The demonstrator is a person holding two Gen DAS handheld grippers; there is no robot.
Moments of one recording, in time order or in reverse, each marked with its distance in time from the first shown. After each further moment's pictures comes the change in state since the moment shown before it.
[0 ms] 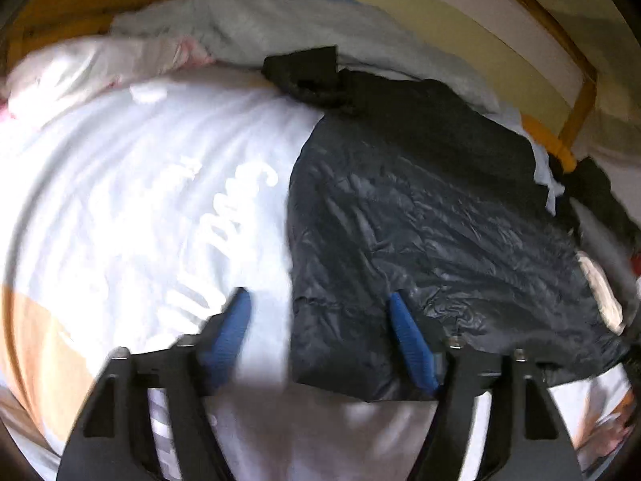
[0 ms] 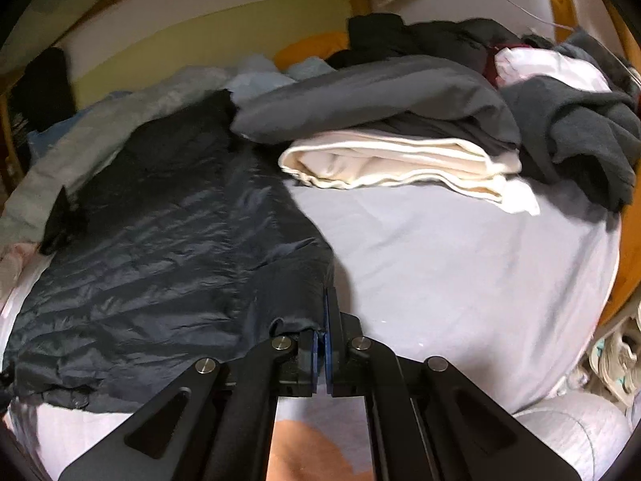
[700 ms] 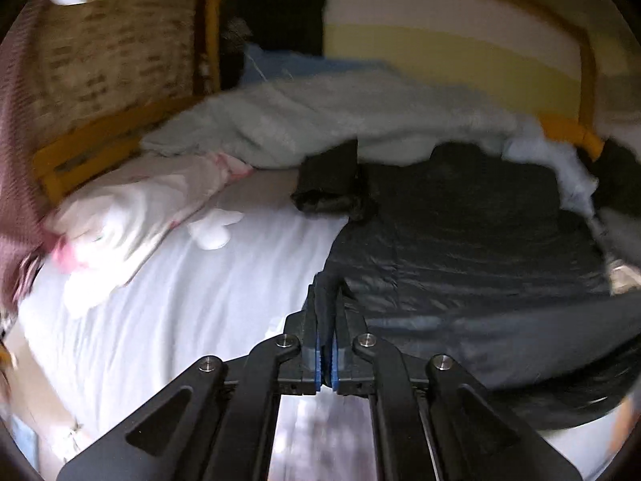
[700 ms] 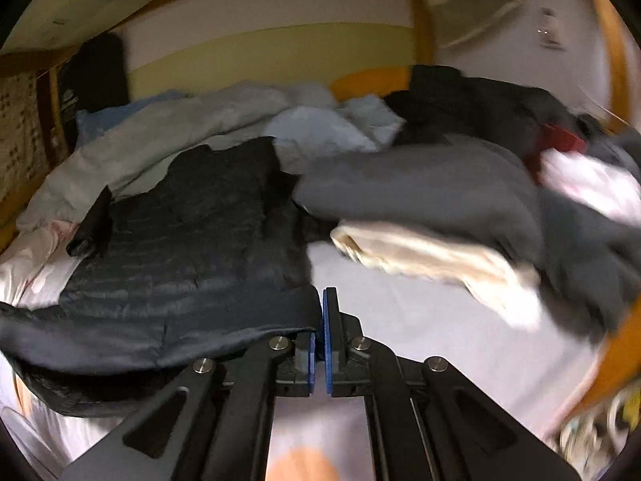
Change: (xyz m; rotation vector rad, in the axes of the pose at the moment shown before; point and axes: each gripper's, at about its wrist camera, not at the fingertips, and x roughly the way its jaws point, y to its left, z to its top) left arm -0.058 -0.034 0.093 0.204 -0.140 0.262; right arm 0.003 0.028 0.115 -0.186 0.001 0.135
